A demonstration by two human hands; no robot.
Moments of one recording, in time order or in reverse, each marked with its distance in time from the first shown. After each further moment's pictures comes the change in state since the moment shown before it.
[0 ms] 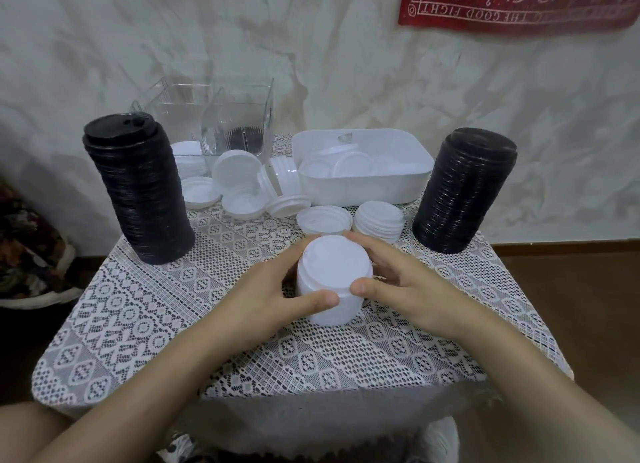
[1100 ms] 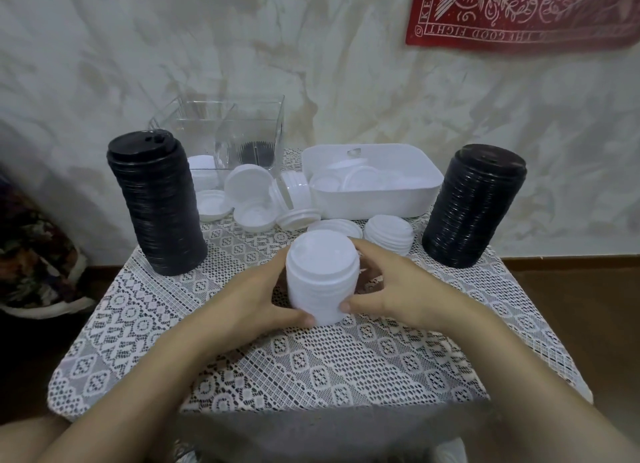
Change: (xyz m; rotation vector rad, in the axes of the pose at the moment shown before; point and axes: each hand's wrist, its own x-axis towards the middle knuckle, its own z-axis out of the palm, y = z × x) left_hand 0.001 -0.006 -0.032 0.383 -0.028 -0.080; right_hand 0.026 -0.021 0.003 -0.265 0.001 0.089
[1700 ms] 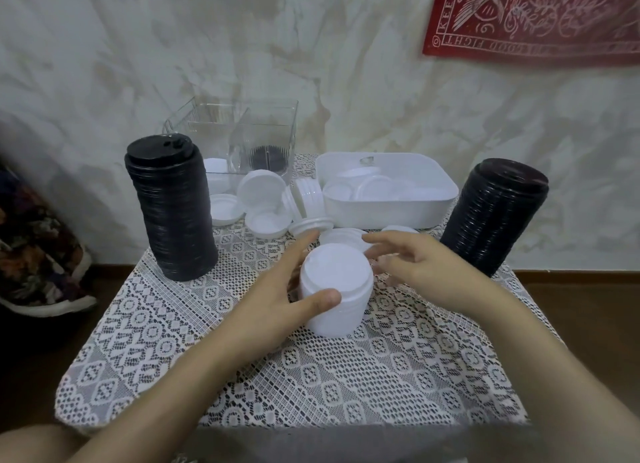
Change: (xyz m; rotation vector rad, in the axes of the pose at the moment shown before) left_hand 0.003 0.003 0.011 -0.532 0.110 0.034; right_hand 0.025 0.007 -0.026 0.074 0.116 0.038
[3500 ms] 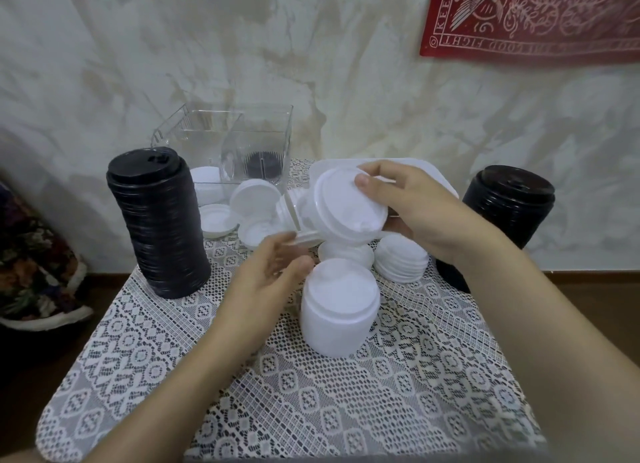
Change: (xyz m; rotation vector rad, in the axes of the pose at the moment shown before) left_hand 0.024 0.003 -0.007 -0.113 0.334 -0.015; right_hand 0.049 -0.066 -0.028 0.510 0.025 -0.095
